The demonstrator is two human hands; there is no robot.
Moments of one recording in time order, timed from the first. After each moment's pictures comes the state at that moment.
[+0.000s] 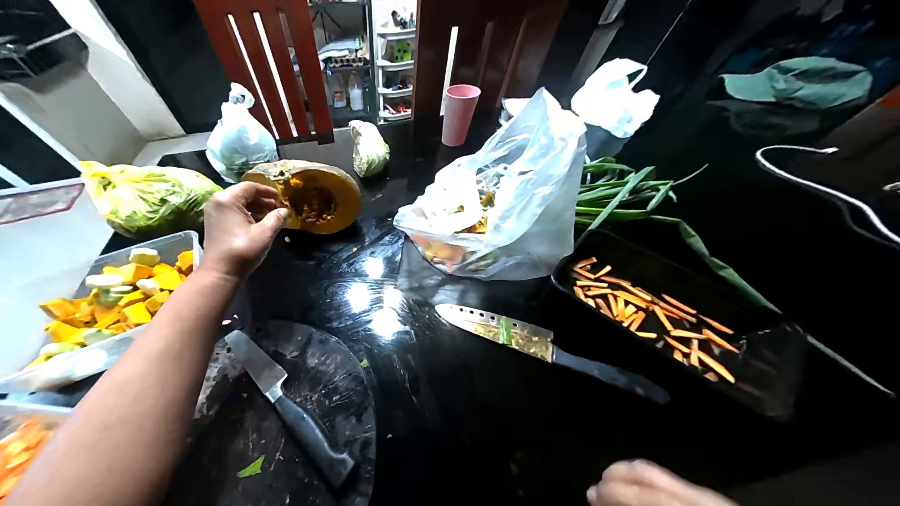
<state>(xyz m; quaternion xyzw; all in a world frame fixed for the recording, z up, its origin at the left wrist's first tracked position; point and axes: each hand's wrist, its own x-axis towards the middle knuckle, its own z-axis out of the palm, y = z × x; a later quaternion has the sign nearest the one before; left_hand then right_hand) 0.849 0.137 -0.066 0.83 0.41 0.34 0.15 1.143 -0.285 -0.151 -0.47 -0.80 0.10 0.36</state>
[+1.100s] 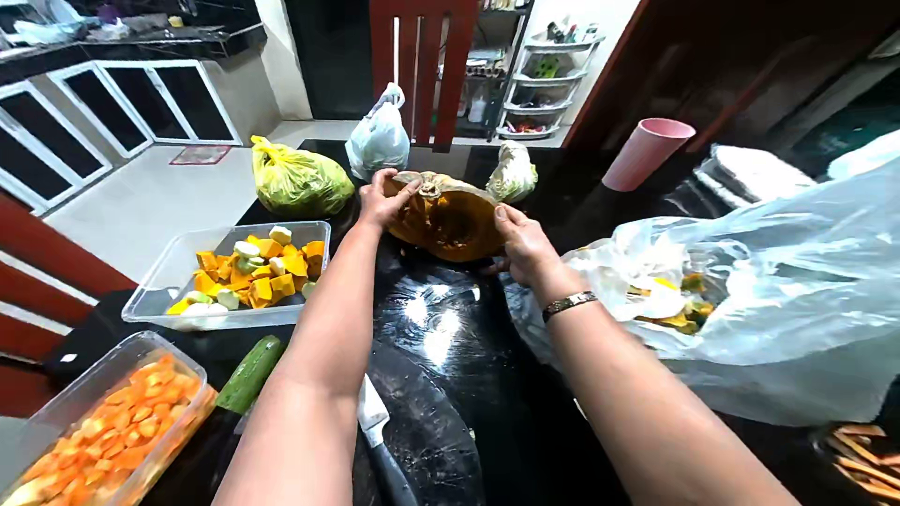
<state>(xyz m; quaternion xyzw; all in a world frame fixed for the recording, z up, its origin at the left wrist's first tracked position) 0.858 0.266 -0.117 0.65 0.51 0.42 0.38 1.073 0.163 -0.134 -0.62 -0.39 0.45 0.51</state>
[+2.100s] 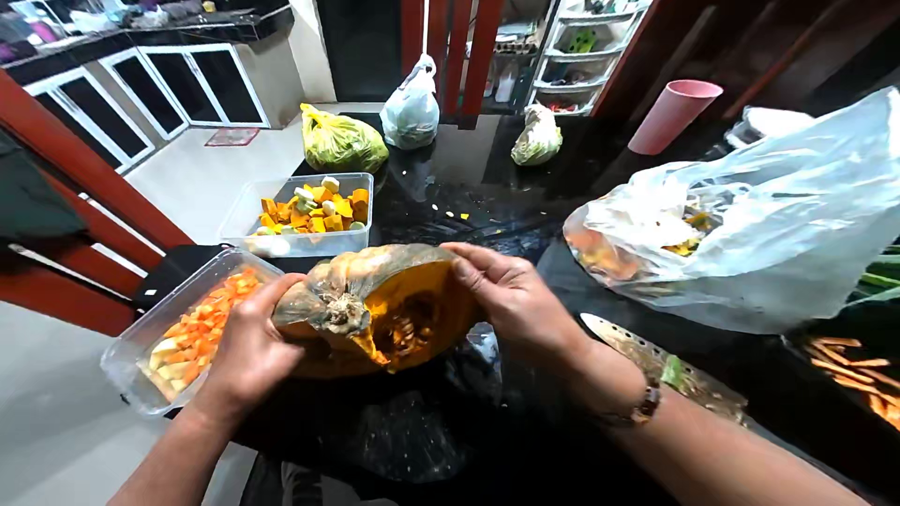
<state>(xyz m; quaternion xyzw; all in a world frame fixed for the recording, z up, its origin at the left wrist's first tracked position) 0.666 -0.072 -0.087 0.75 0.56 0.34 0.12 0.959 -0.049 -0.091 -0.41 -0.61 0.49 0.47</state>
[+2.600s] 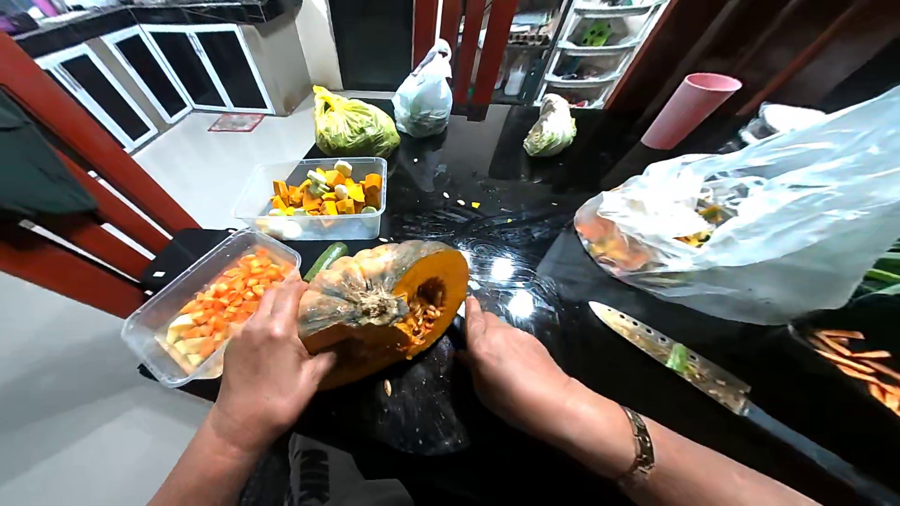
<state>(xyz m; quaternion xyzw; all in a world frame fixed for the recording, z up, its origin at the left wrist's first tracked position) 0.674 -0.115 -0.097 0.74 0.62 0.25 -0.01 0.939 -0.104 -0.103 -0.61 -0.78 0.16 -0.03</state>
